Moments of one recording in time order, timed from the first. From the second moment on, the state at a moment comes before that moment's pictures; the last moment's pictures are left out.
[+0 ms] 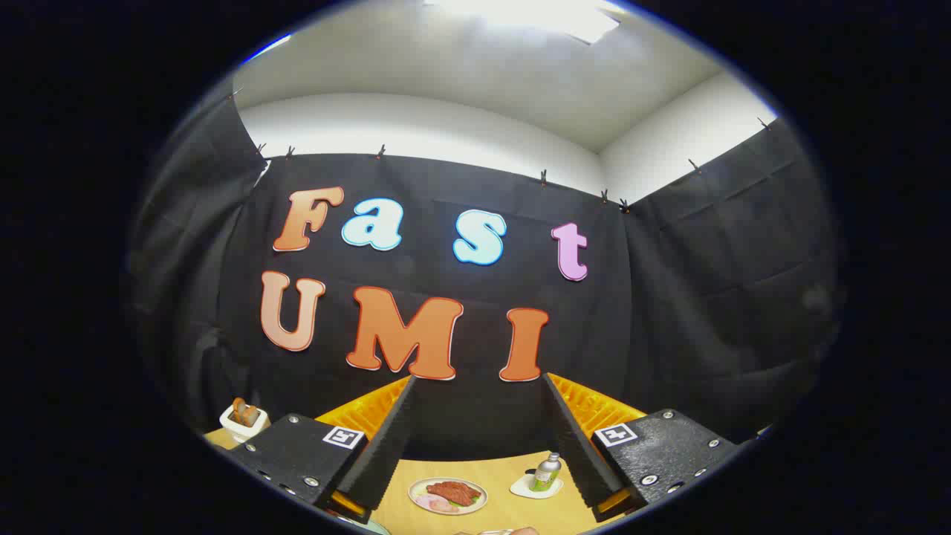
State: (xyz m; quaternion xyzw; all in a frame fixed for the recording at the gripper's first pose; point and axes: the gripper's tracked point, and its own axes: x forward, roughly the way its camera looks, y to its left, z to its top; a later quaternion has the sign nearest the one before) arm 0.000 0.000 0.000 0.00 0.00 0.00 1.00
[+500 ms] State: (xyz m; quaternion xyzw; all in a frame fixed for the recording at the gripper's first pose) arm 0.016 -0.003 0.032 0.00 -0.01 0.04 1.00
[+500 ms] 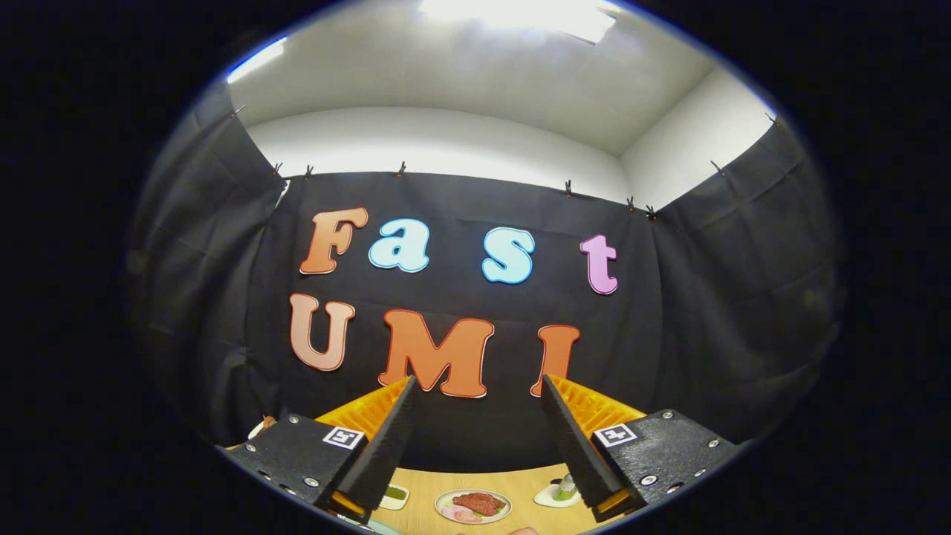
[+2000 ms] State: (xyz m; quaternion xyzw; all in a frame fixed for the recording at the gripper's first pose) arm -0.052 0.158 -0.197 0.04 0.35 0.24 0.91
